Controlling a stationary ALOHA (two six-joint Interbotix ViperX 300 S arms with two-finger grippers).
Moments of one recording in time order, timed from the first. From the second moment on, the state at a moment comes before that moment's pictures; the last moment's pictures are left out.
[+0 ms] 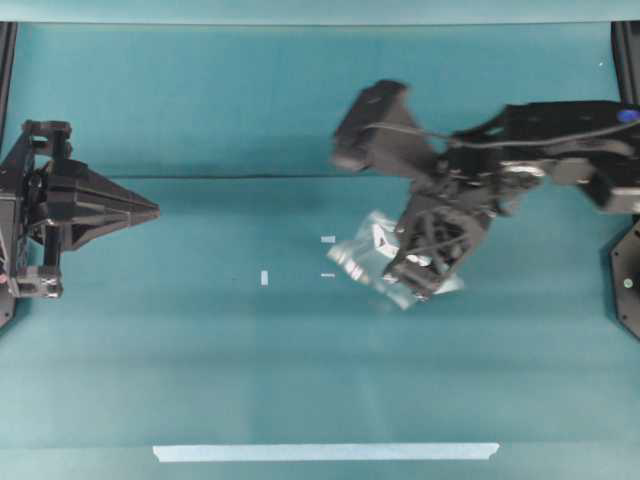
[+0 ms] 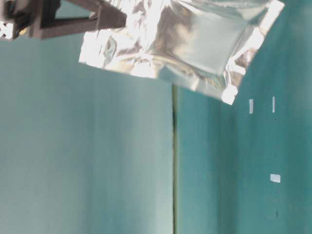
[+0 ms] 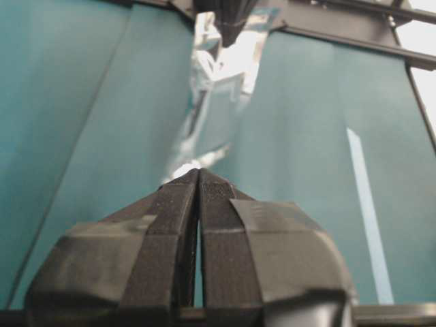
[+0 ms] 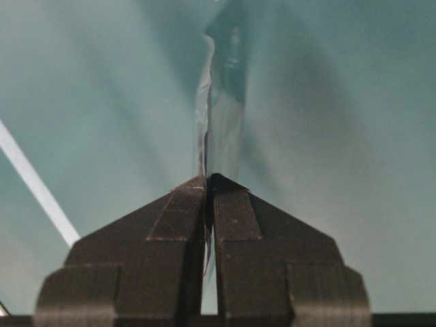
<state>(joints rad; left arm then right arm) 0.05 -0.83 1.07 0.01 -0.08 -0.17 -0.06 -0.07 0.23 0.10 1.16 0.37</state>
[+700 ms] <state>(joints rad) 0.06 -0.79 1.10 0.01 -0.05 -0.16 -0.02 0.13 -0.03 0.00 1.31 0.10</state>
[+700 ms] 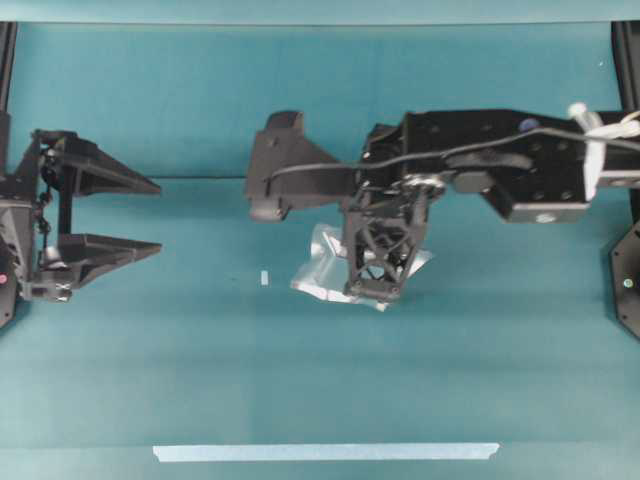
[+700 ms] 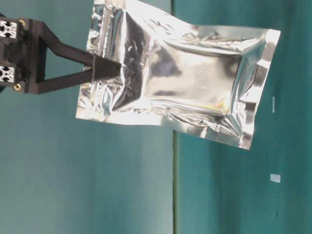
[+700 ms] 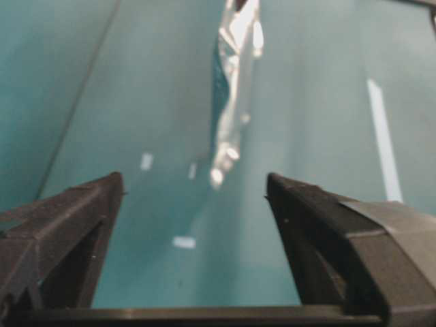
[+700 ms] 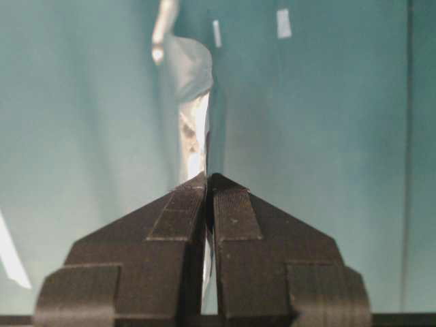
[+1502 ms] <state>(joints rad) 0.06 -0.69 1.12 0.01 -0.05 -0.16 -0.01 0.22 -0.09 -0.05 1.35 -0.04</state>
